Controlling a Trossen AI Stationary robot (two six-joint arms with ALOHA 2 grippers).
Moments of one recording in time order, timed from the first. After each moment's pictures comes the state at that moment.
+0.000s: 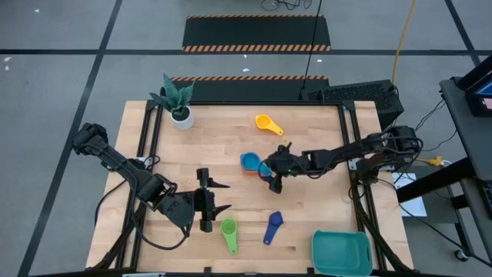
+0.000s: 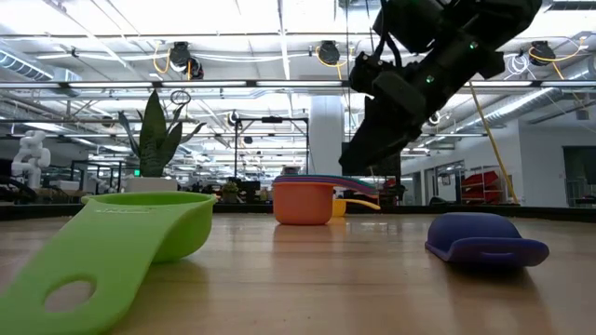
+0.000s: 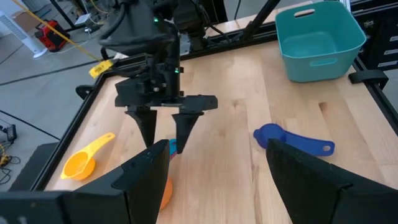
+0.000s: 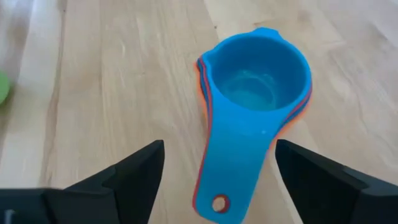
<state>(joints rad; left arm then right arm) -0.60 1.43 1.20 -0.39 -0.70 -0.13 0.05 1.55 0.72 0.08 0.19 0.25</state>
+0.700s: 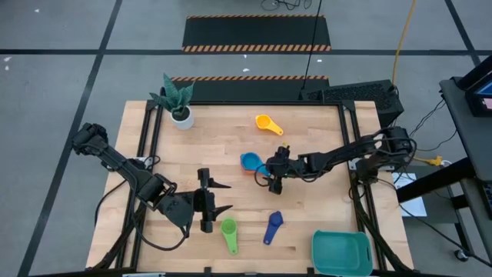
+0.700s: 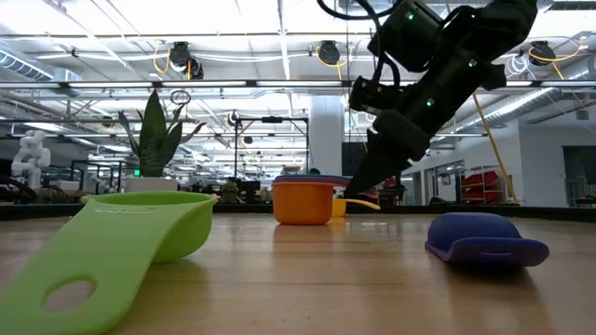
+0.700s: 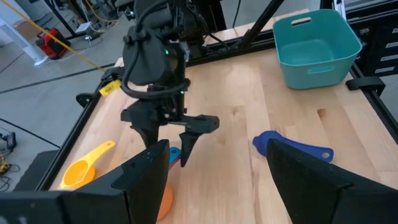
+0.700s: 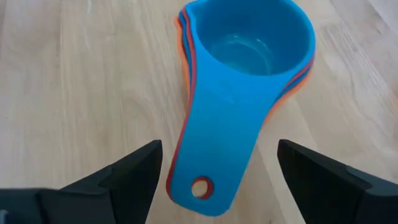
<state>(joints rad) -0.60 1.43 1.20 -0.35 -0.70 -0.10 0.07 1.63 0.72 0.08 0.26 0.20</state>
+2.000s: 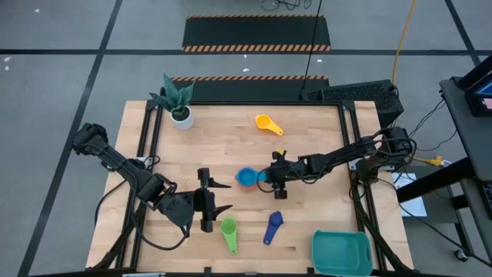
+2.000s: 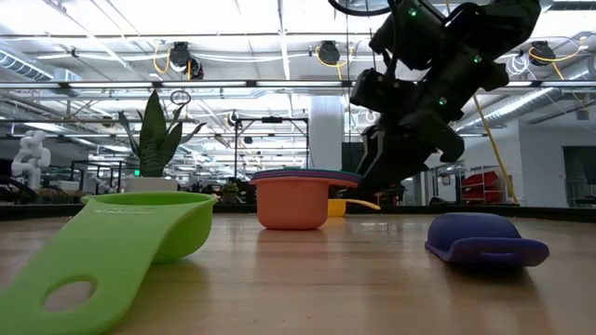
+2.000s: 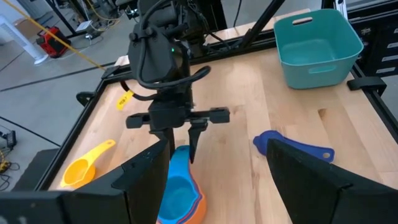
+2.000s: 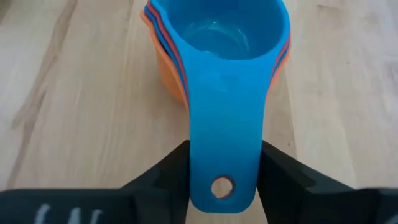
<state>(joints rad) -0.60 1.43 1.20 -0.36 -0.70 -0.11 0.09 1.62 0.72 0.08 0.13 -0.04</state>
